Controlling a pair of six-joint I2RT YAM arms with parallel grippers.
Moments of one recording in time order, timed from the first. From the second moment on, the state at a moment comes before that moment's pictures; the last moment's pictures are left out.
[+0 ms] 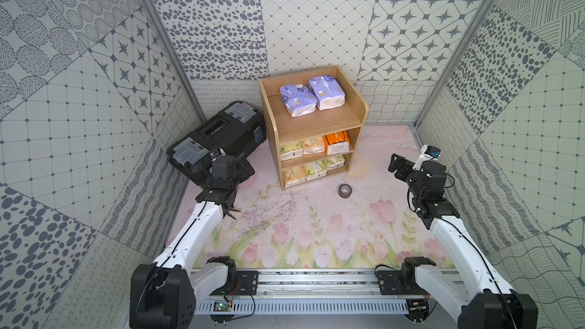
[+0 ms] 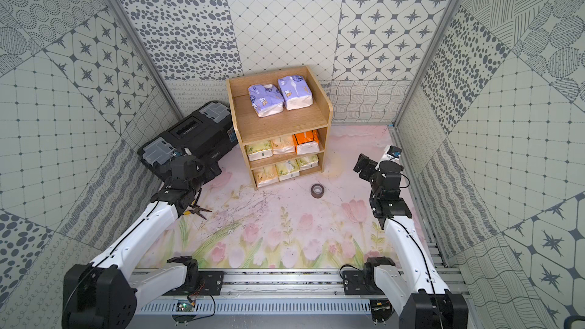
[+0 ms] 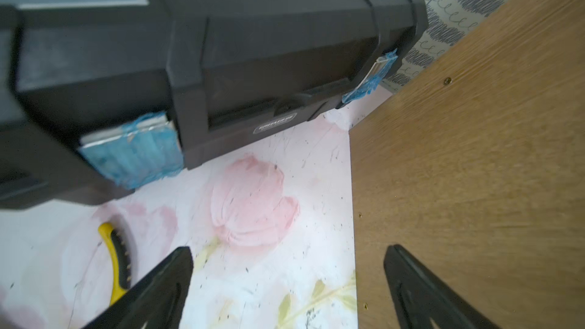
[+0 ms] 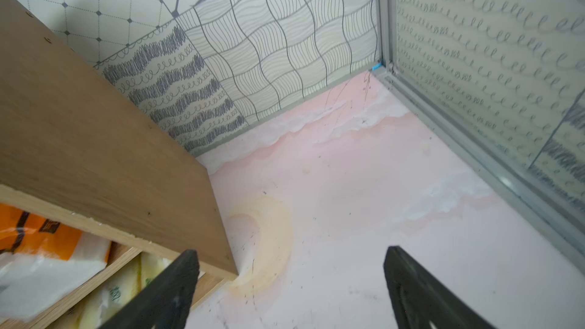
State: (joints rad) left arm -0.06 1.08 0.74 -0.26 -0.20 -0.58; right arm 0.01 0.92 0.66 -0.09 0.05 0.46
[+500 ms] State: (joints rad) left arm -0.06 0.81 0.77 -0.63 -0.05 -0.82; right arm 0.08 0.91 1.06 -0.59 -0.32 0.72
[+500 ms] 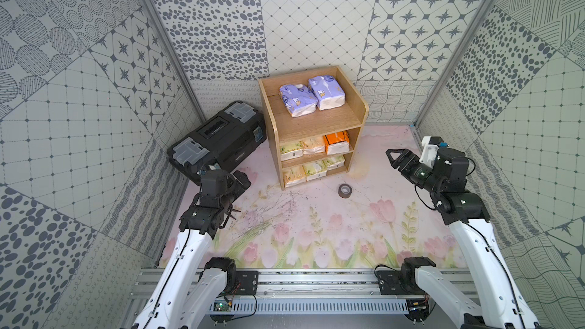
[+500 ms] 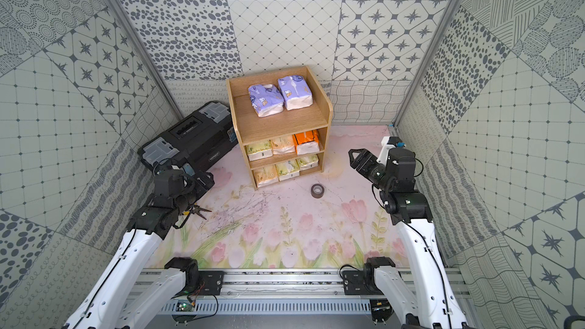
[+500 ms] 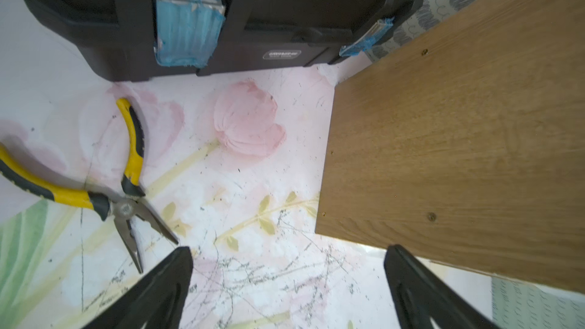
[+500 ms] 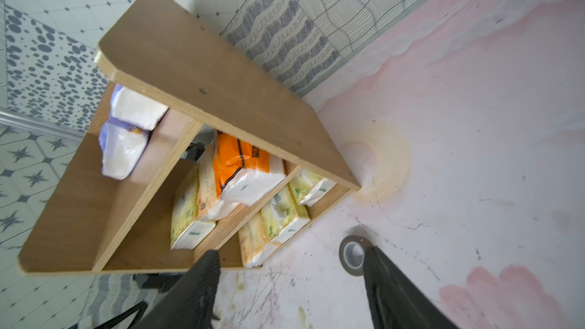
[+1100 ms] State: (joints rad) left arm -0.05 0.70 0.80 -0.79 0.13 -0.94; right arm 0.46 1.23 1.50 -0.59 -0.34 0.84
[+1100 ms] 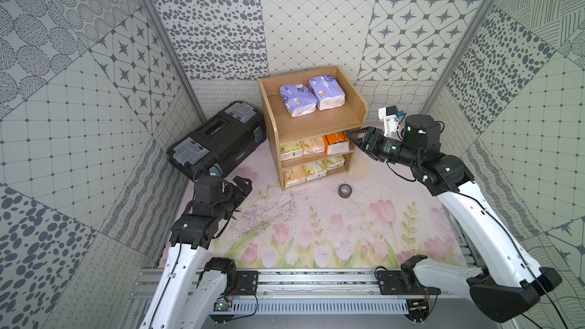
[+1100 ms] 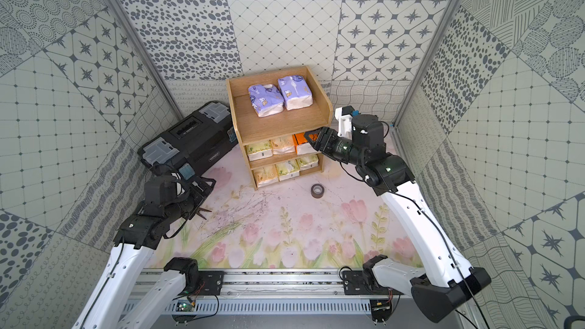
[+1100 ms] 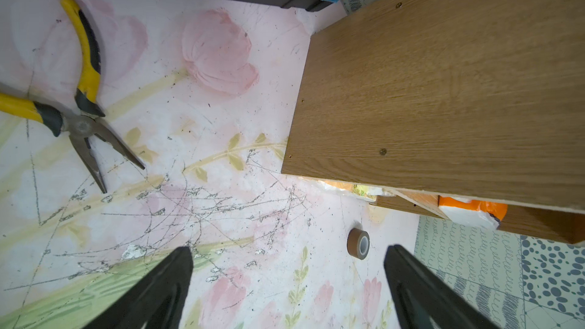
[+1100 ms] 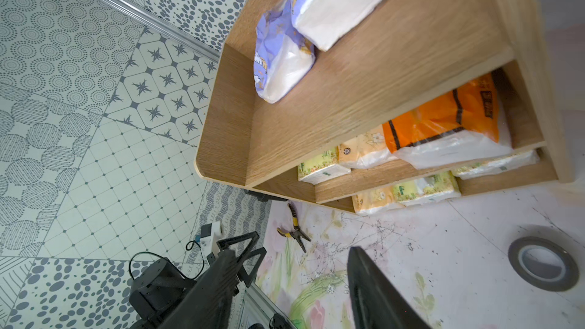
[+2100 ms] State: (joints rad) left arm -0.05 0.66 0.84 -0.84 0.10 -1.09; right arm 0.62 1.88 2.09 -0.52 0.02 1.01
